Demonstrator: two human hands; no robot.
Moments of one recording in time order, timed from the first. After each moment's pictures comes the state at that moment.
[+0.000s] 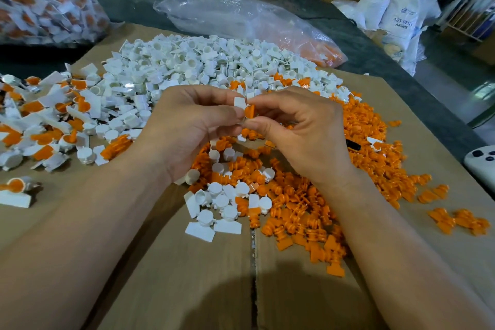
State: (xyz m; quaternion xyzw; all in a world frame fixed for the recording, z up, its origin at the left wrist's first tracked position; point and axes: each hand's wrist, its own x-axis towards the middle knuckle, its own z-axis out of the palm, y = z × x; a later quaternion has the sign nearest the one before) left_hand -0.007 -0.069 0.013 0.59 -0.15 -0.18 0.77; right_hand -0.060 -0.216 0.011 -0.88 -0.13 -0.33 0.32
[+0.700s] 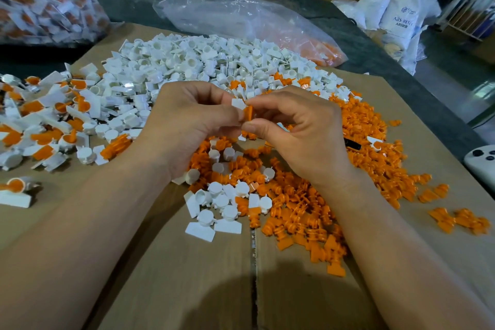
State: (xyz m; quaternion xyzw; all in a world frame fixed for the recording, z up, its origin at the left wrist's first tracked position) left_hand -0.007 -0.070 0.012 0.64 -0.18 -0.12 0.74; right_hand -0.060 -0.216 0.009 -0.88 -0.14 -0.33 0.31
